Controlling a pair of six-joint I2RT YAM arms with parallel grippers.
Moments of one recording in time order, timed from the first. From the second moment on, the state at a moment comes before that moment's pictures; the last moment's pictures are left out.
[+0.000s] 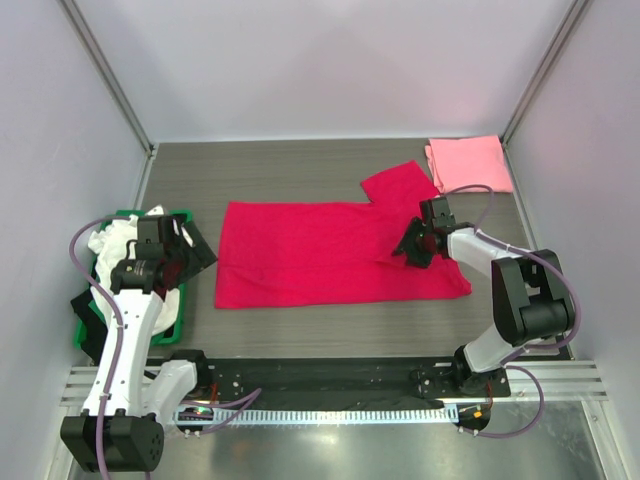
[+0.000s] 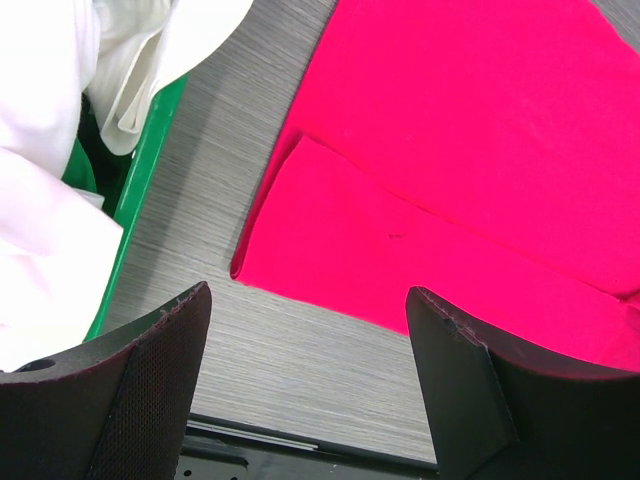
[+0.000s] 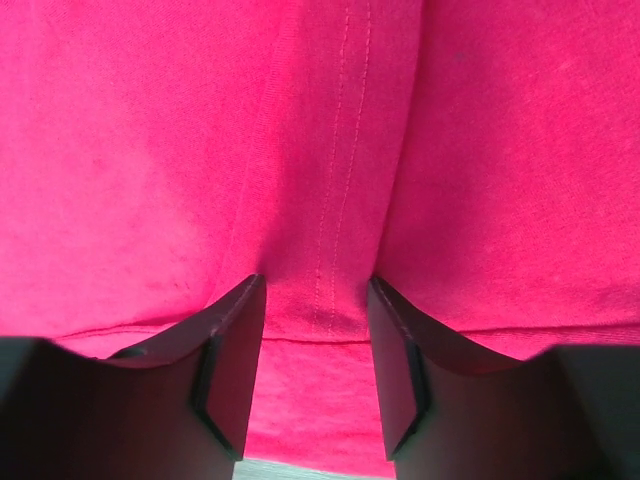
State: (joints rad) left arm 0.01 0.89 0.90 -0.88 -0.03 -0.54; right arm 0.20 1.57 0.83 -0.30 -0.09 0.73
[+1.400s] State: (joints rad) left arm 0.01 0.91 0.90 -0.88 -0.04 -0.54; right arm 0.24 2.19 1.88 -0.58 0.02 0.48
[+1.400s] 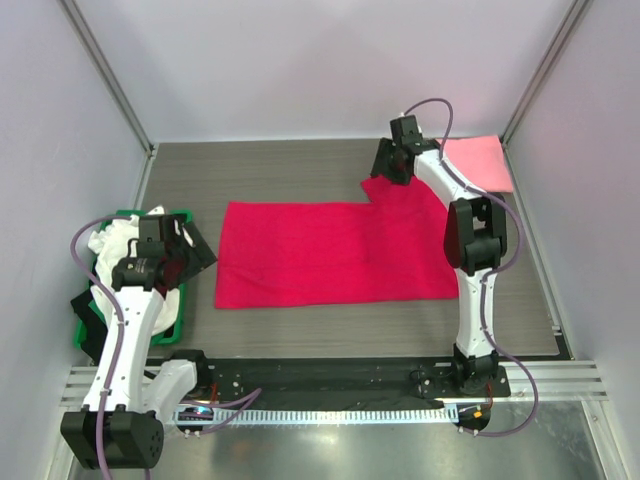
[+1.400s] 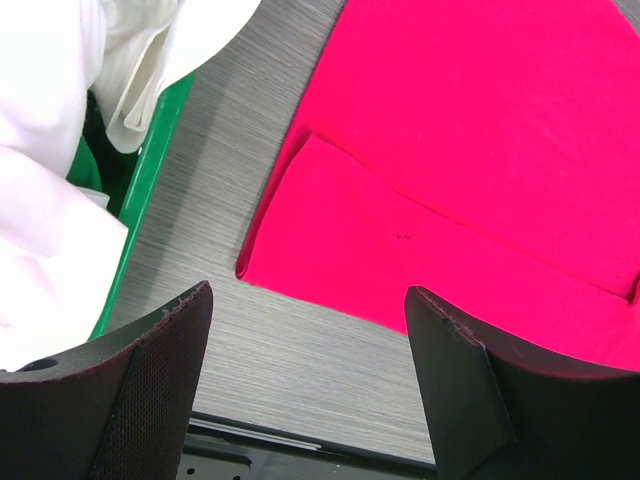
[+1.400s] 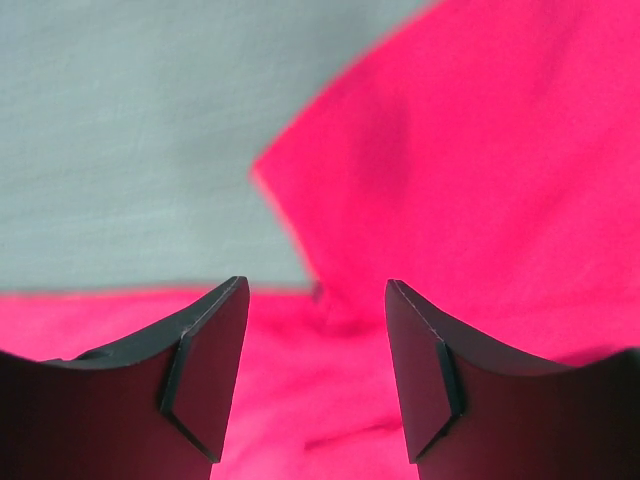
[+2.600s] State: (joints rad) left arm -0.04 0.99 0.90 -0.88 -0.09 -0.55; right arm 0.12 2.68 2.41 -0.45 0.26 0.39
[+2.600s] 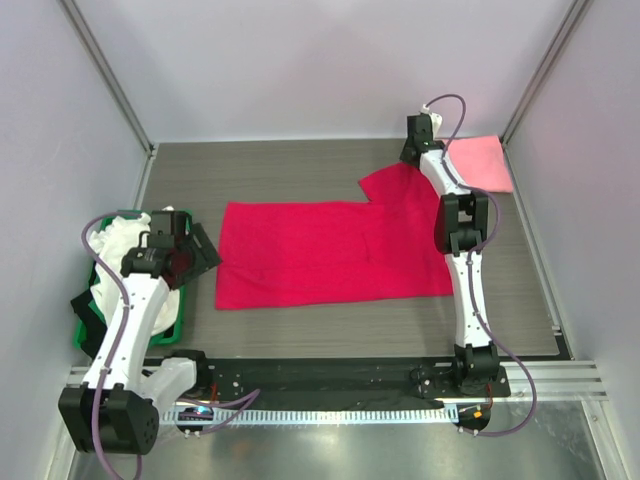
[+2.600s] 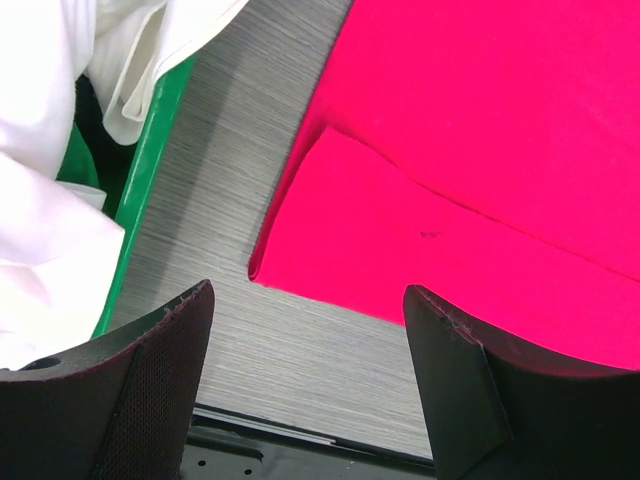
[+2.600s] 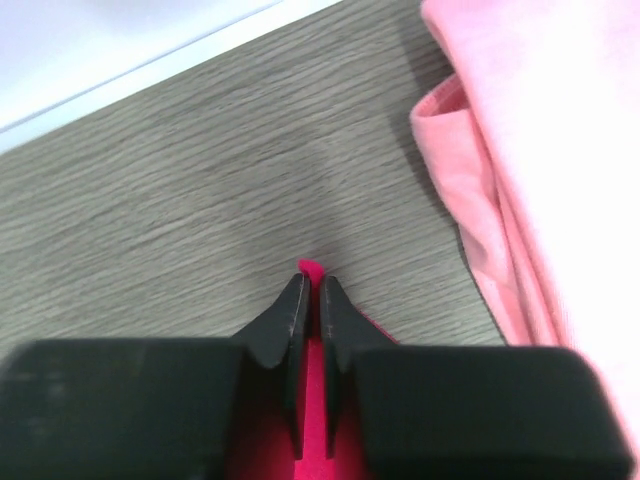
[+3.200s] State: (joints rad) left arm -0.03 1.75 1.43 -0.73 -0.20 -0.54; right arm 0.11 2.61 2.26 -0.33 0.14 0.41
